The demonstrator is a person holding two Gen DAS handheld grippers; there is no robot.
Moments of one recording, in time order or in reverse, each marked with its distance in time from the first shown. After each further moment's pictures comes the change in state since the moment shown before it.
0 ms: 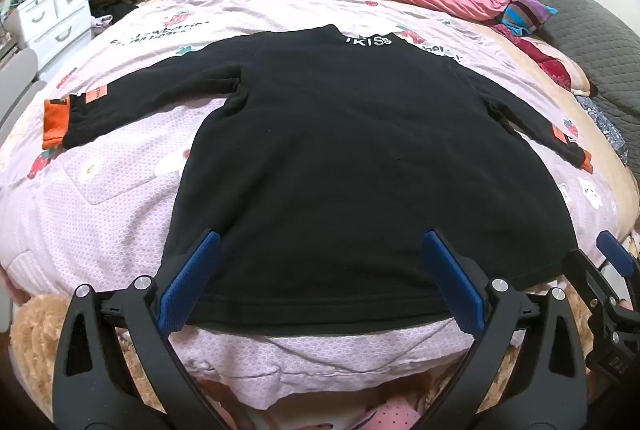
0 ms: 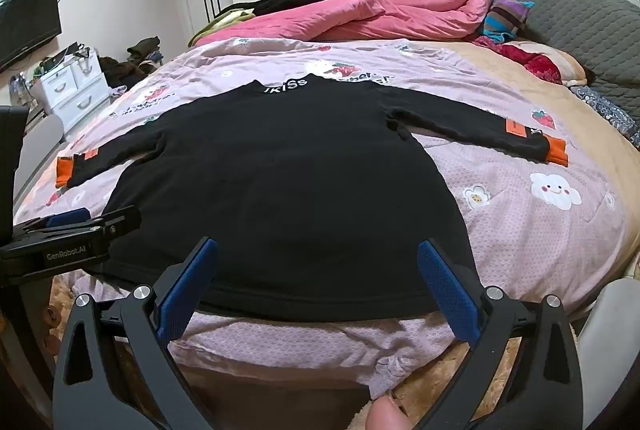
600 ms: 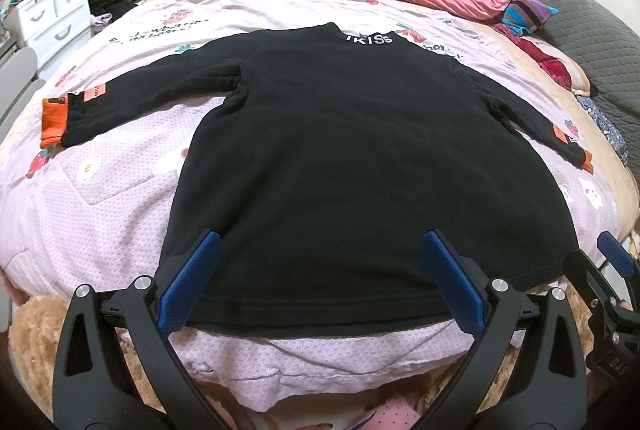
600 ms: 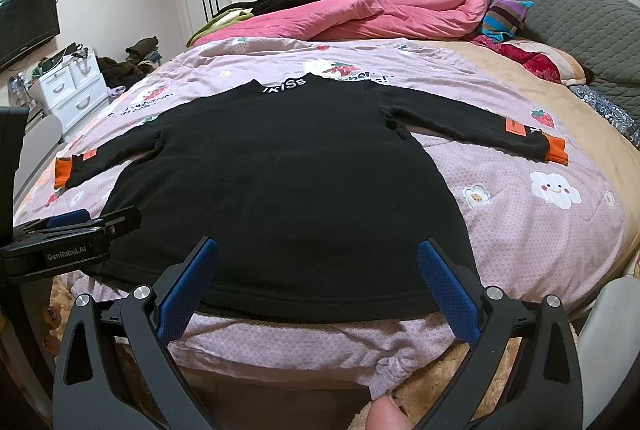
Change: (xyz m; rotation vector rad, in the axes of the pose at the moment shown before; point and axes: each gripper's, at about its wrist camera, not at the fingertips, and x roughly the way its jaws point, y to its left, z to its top) left arm 0.003 0.000 -0.002 0.000 0.001 -0.005; right arm 0.000 0.001 0.000 0.002 0.002 -0.004
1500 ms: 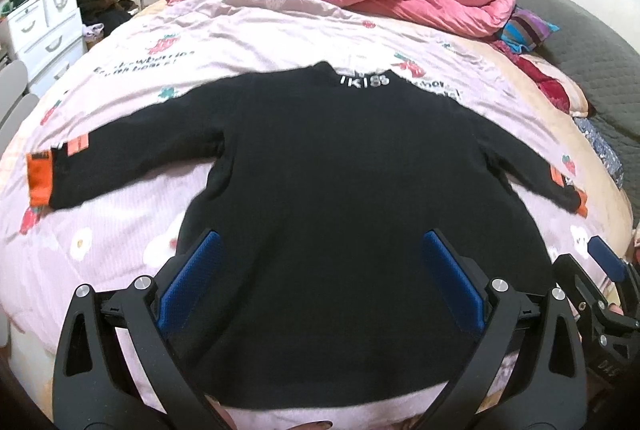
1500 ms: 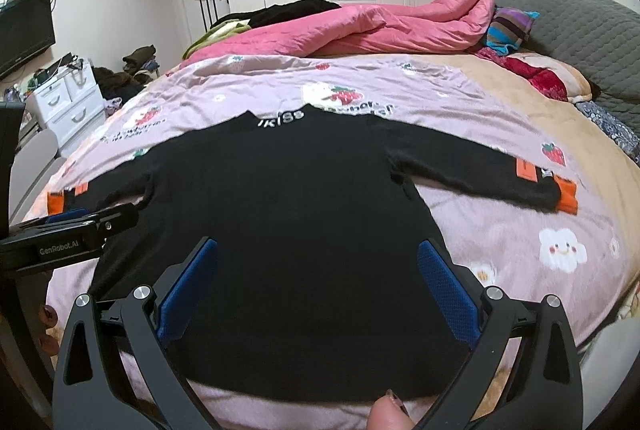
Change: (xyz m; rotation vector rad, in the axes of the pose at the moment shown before) left arm 0.009 -0.005 0.083 -0.010 -0.017 -0.025; right arm 0.033 0.000 0.080 0.004 -0.023 0.004
